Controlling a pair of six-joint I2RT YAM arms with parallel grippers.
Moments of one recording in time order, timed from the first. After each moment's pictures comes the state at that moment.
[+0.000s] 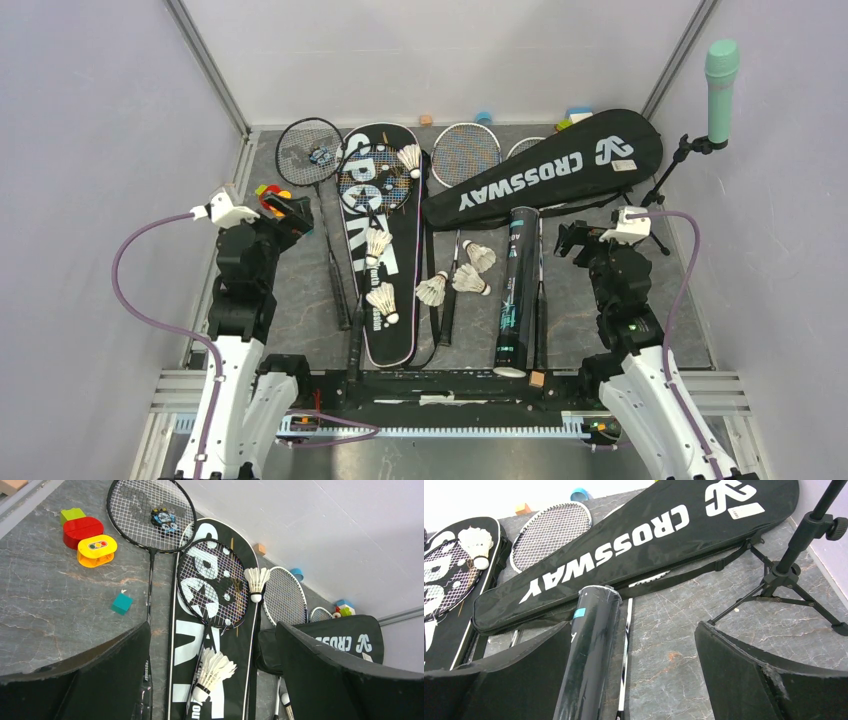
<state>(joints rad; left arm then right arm) -0.02 0.62 0.68 -0.21 -0.13 -0.61 0.19 0.54 0.39 0.02 0.22 0.21</state>
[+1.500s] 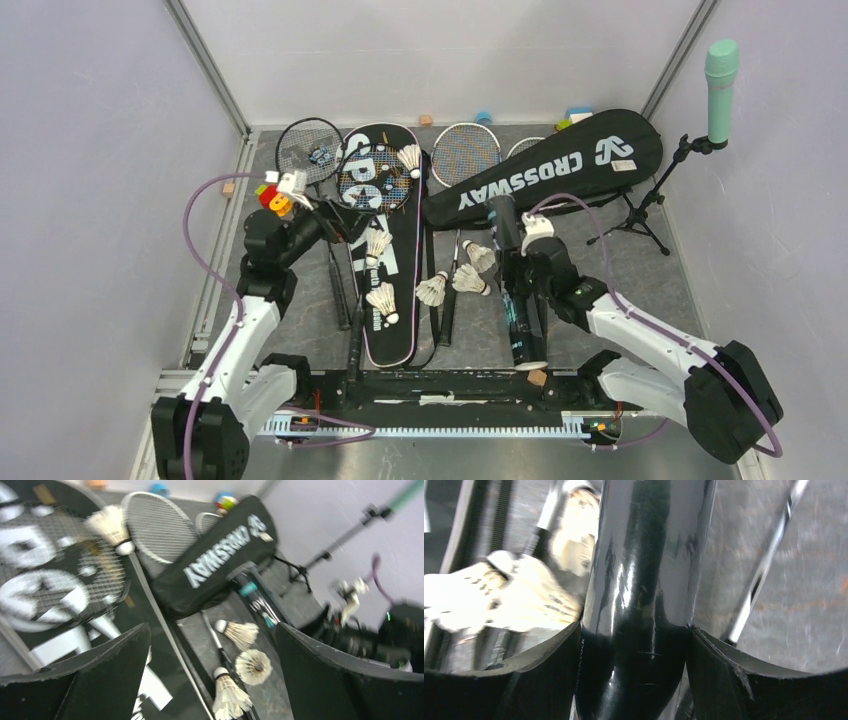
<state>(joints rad) -0.07 0.89 0.55 0.29 0.52 -0.56 0.59 1.05 0.43 -0.07 0.18 0.40</state>
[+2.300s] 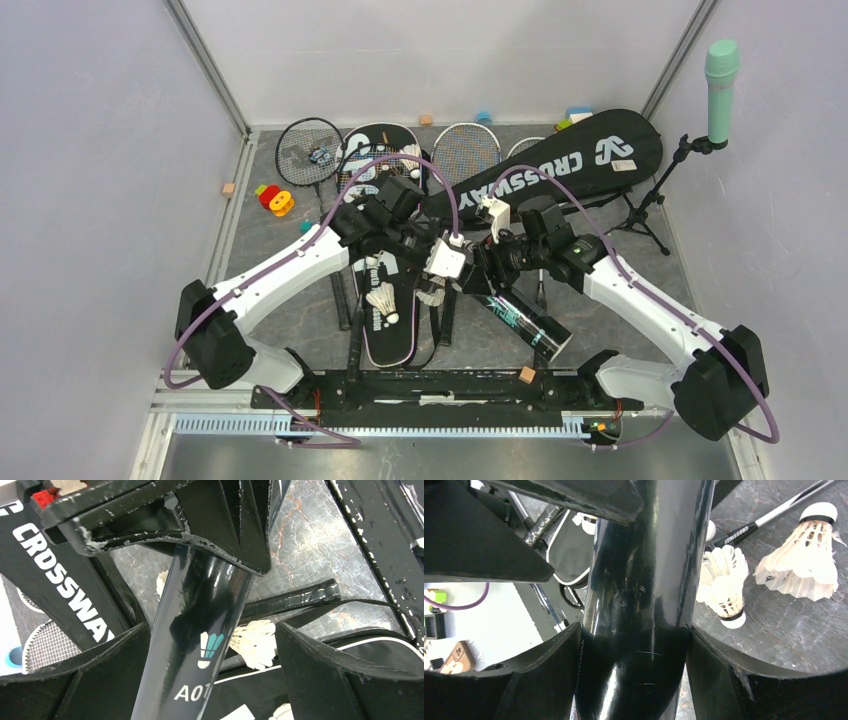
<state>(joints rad) -0.78 1.43 1.25 -0.70 0.67 1.12 0.58 1.17 0.86 -0.47 -0.56 0.11</state>
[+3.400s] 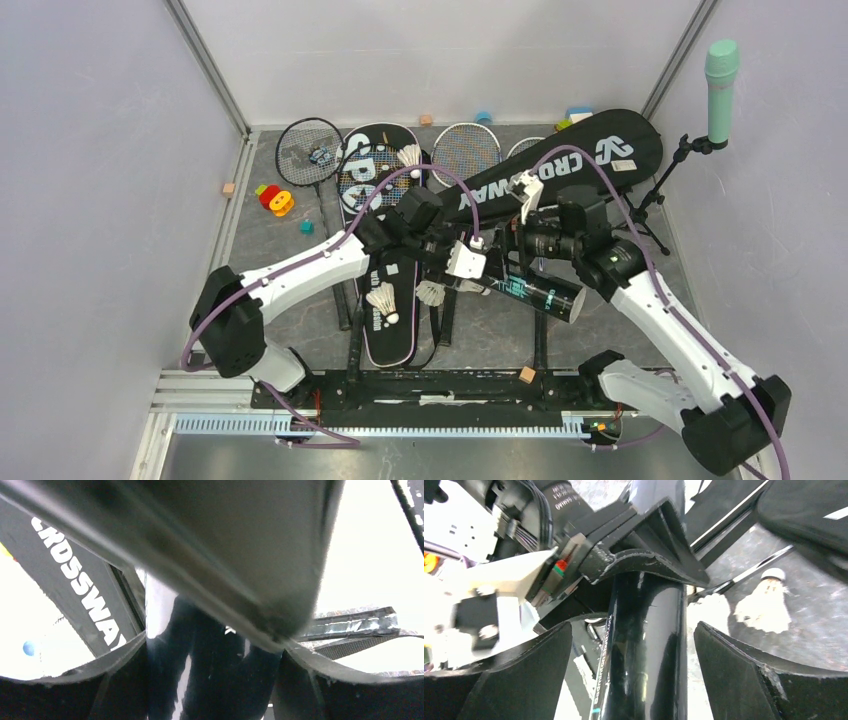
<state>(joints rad) -0.84 1.51 1.18 -0.43 0.54 1.03 0.48 1.02 0.91 -0.40 -0.67 0.20</state>
